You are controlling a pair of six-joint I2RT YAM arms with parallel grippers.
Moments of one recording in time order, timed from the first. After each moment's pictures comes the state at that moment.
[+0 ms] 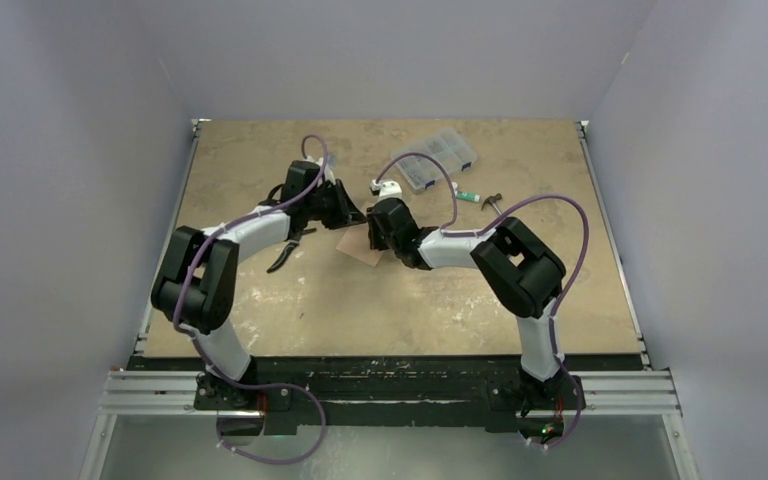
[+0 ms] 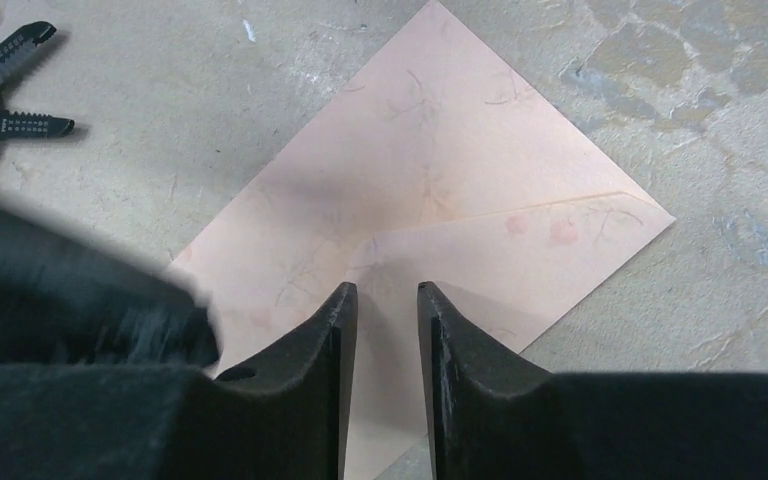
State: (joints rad) left arm -0.34 1.78 1.09 -0.02 0.41 -0.68; right arm 0.78 2.03 1.14 0.22 0.25 0.41
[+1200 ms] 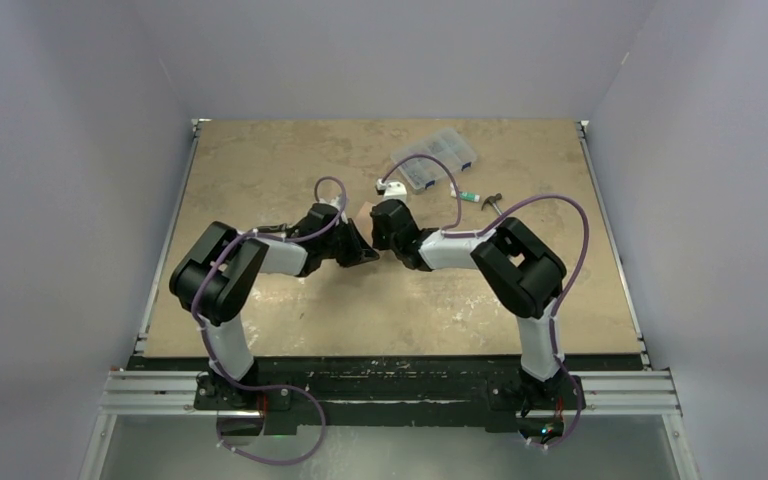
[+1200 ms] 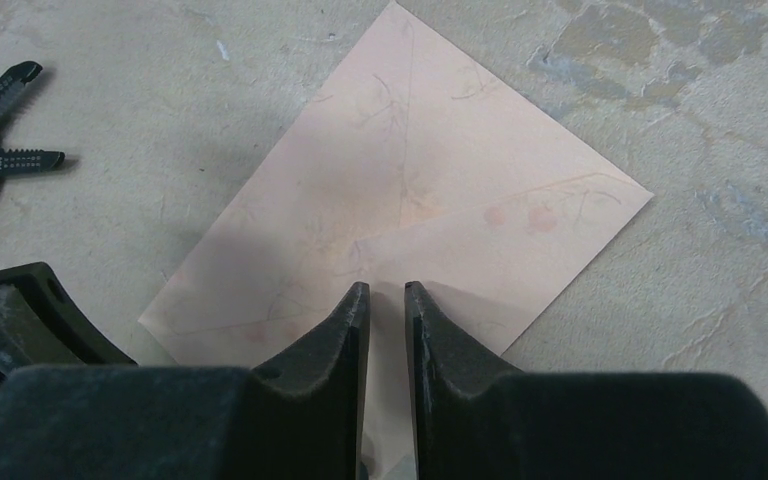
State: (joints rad) left arm -0.47 1.83 0.77 0.37 0.34 -0.87; right arm 0.78 2.02 1.14 0.21 0.30 0.50
